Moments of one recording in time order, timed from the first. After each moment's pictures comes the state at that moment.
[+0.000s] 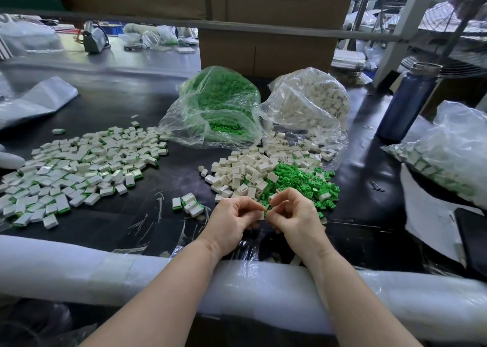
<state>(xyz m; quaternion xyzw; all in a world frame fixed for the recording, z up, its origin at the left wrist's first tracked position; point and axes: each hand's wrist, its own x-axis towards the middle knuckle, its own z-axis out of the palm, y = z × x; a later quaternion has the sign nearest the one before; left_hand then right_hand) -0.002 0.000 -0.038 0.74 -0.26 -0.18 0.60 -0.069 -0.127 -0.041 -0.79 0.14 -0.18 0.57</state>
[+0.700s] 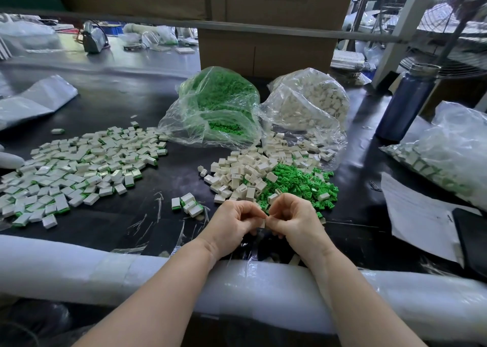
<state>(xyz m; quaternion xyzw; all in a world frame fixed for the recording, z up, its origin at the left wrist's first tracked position) -0.005 0.003 -0.033 0.73 -0.30 -0.22 0.57 -0.071 -0.132 -0.039 -0.78 0.11 -0.14 0.60</state>
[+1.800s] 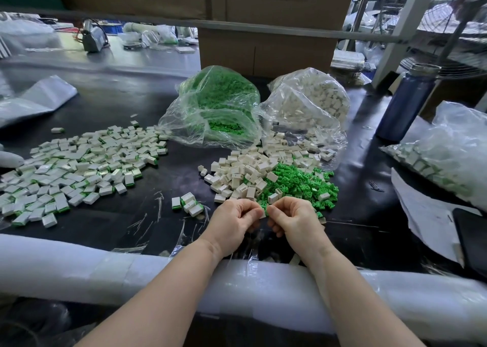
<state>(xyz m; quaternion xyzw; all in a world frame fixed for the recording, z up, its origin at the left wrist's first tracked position) 0.002 0.000 -0.046 0.78 -0.28 -0.16 0.54 -0.066 -0.127 -0.042 -0.77 0.16 -0.14 0.60</state>
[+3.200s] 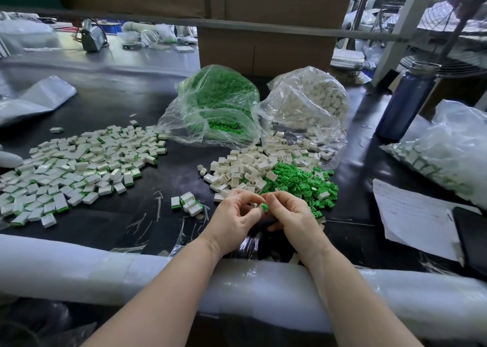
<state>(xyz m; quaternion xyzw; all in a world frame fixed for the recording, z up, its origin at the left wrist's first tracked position) -0.004 -0.003 -0.038 0.74 -0.28 -0.15 0.59 -0.066 -0.125 -0.041 -0.72 0.11 -0.12 0.67</state>
